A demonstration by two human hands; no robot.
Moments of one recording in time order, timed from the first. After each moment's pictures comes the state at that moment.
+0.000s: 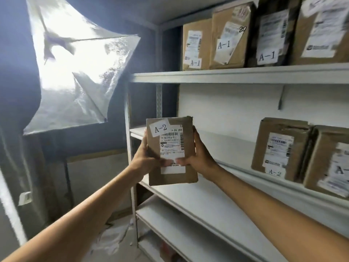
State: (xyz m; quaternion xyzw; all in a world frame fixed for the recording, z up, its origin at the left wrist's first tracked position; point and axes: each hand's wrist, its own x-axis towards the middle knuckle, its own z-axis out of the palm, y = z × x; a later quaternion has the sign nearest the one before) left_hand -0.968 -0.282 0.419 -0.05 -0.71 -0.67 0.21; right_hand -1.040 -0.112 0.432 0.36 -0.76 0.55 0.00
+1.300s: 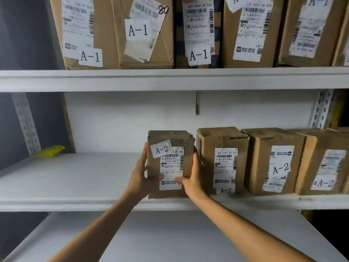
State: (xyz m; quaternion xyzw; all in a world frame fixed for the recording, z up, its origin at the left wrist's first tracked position) left_hand -1.293 -0.200 0.381 -0.27 -0.74 -0.60 0.11; right_hand -1.246 -0.033 0.375 -0.03 -0.78 0.57 0.25
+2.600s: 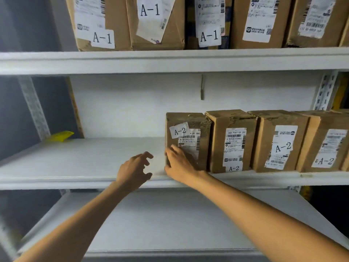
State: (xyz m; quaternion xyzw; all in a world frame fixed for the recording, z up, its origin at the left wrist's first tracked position) left_hand -1.274 -0.259 0.376 -0.22 -0.94 -0.20 0.16; right_hand -1.222 -0.098 0.401 0.09 -0.96 0.19 0.17
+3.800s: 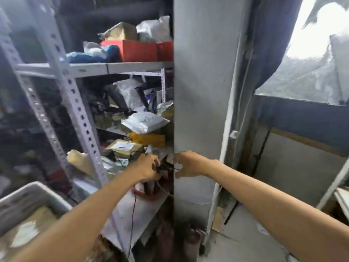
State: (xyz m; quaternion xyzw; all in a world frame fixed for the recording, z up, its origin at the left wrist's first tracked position) left_hand -0.585 -0.273 0.319 0.68 -0.70 -0.15 0.14; right_hand -0.768 -0.321 0.334 0.91 -0.40 0.02 -0.07
